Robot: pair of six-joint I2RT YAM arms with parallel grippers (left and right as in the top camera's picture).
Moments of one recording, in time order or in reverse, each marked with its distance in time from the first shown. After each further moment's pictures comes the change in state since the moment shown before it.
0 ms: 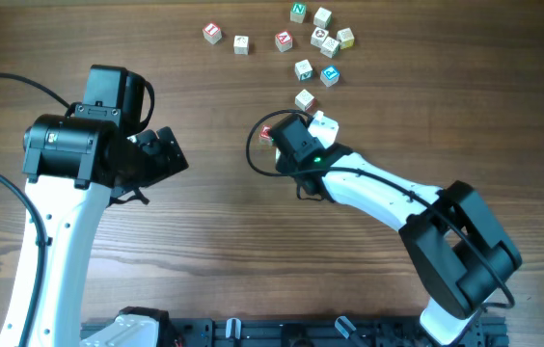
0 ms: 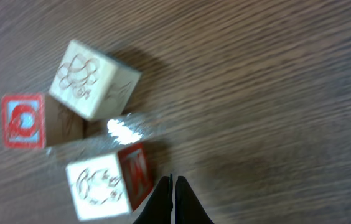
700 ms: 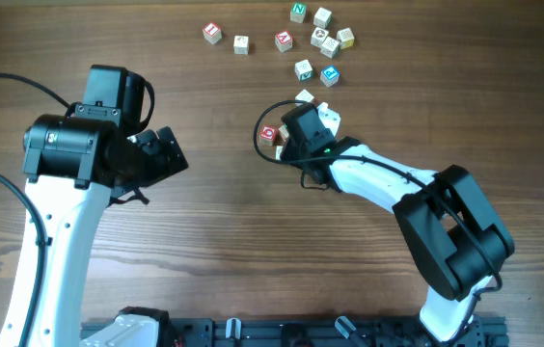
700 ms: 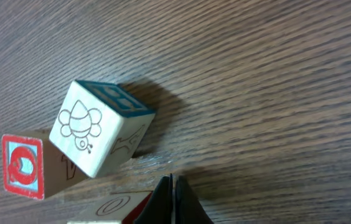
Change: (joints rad) left arm 0.000 0.000 0.000 0.000 0.000 0.000; right arm -0.077 0.070 -0.003 0.150 -0.129 -0.088
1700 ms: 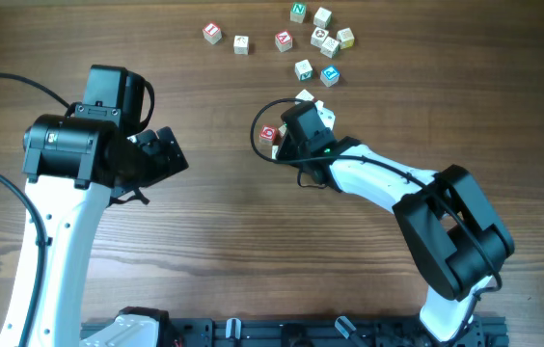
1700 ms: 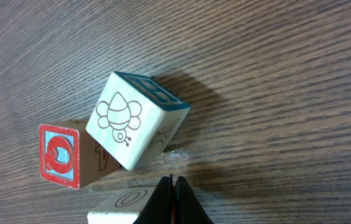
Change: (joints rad) left arm 0.000 0.000 0.000 0.000 0.000 0.000; right arm 0.000 0.000 0.000 0.043 -0.063 -0.003
